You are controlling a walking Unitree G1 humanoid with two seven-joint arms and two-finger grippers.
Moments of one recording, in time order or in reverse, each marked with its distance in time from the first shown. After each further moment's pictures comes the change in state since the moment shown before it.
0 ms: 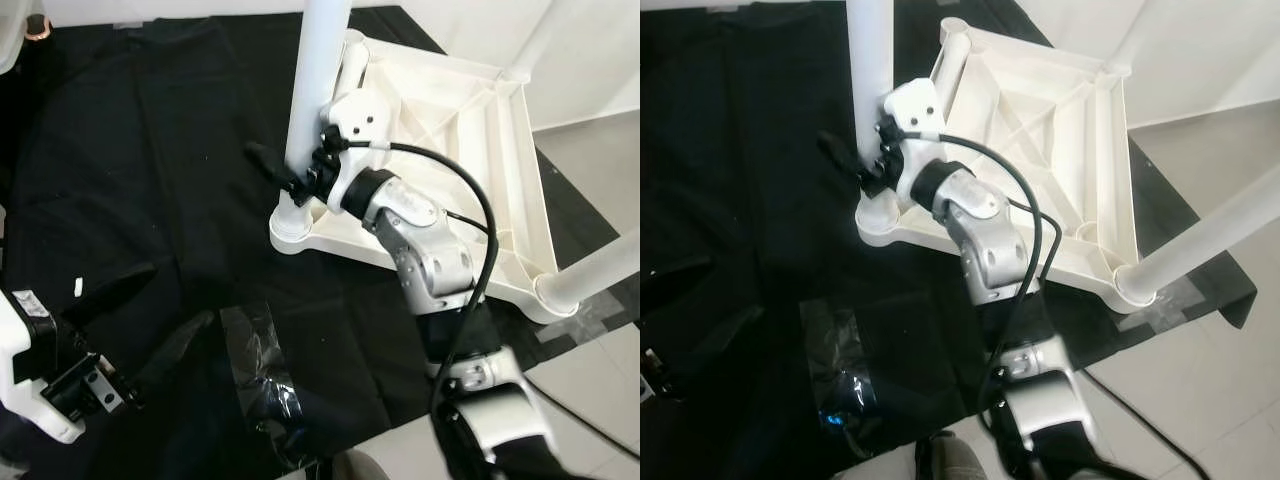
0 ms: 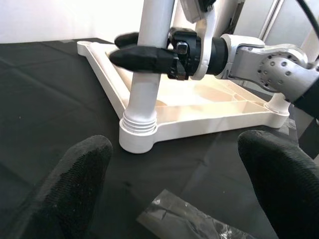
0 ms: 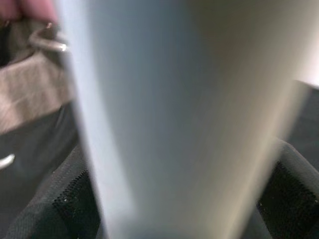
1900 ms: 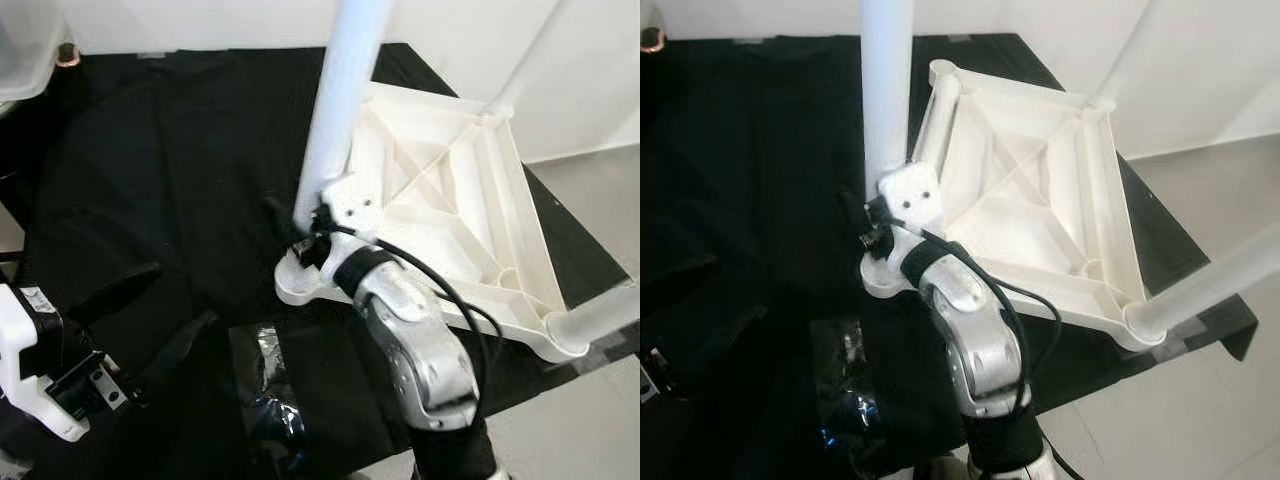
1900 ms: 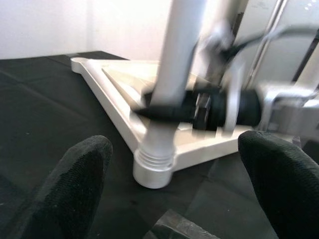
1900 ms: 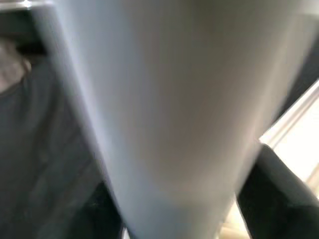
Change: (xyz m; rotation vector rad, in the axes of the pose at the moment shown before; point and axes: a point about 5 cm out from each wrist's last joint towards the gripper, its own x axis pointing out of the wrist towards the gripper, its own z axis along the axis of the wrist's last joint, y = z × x) left arm 0.005 0.000 0.001 -0.012 -0.009 -0.016; right arm -0.027 0.076 -0.044 0.158 0.190 -0.294
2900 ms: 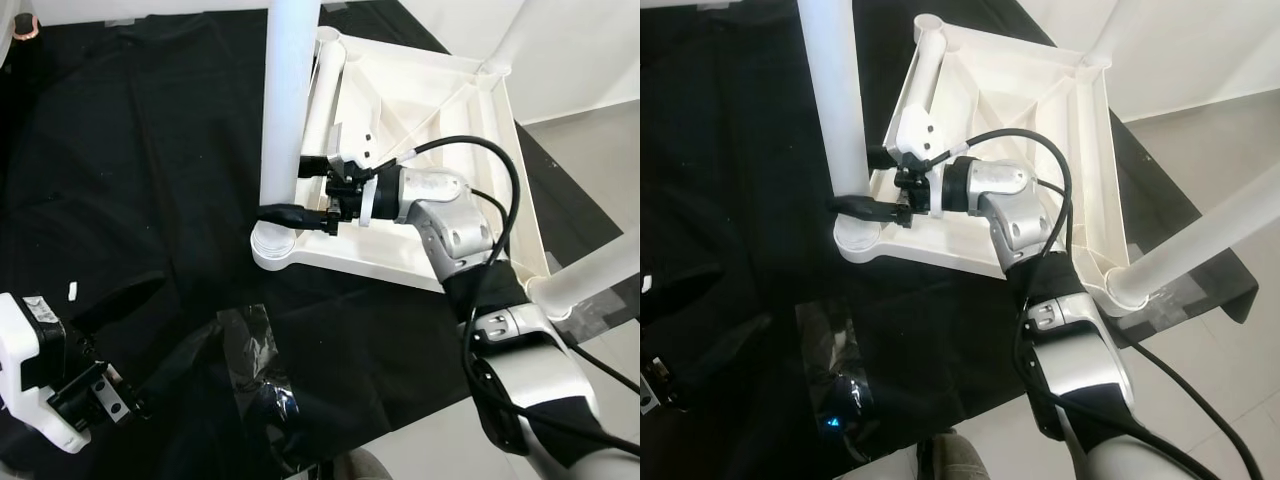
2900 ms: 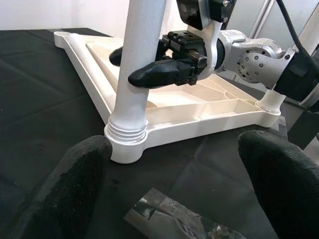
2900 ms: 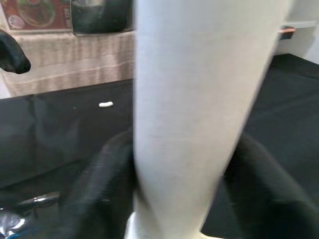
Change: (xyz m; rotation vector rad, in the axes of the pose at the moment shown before) left arm -0.004 -0.007 0.000 -0.018 0.020 -0.005; right arm 0.030 -0.069 0.057 -0.308 -0.133 0.740
